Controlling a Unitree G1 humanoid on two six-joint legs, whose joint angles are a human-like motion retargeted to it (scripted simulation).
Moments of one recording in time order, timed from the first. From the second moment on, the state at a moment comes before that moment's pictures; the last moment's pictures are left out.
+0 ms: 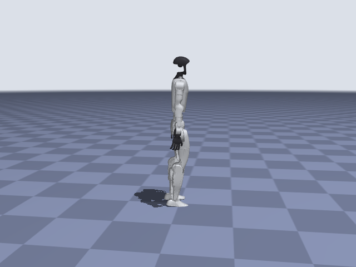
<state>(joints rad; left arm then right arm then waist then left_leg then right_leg) 0.10 0.07 0.45 1.48 0.24 0.01 -0.11 0.02 -0.16 -0.14 1.54 -0.52 0.05 0.06 -0.16 0.07 -0.02 0.01 -0.03 0.22 0.00 0.01 -0.03 -0.03 0.05 -0.01 0.04 0.10 -0.06</state>
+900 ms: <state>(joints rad) 0.22 0.04 0.56 1.51 0.21 0.00 -0.08 0.03 -0.18 -0.17 1.50 -0.49 0.05 0.07 0.01 0.00 -0.03 -0.01 -0.02 0.63 0.05 -0.01 0.12 0.10 -0.10 -0.72 0.03 -0.02 -0.04</state>
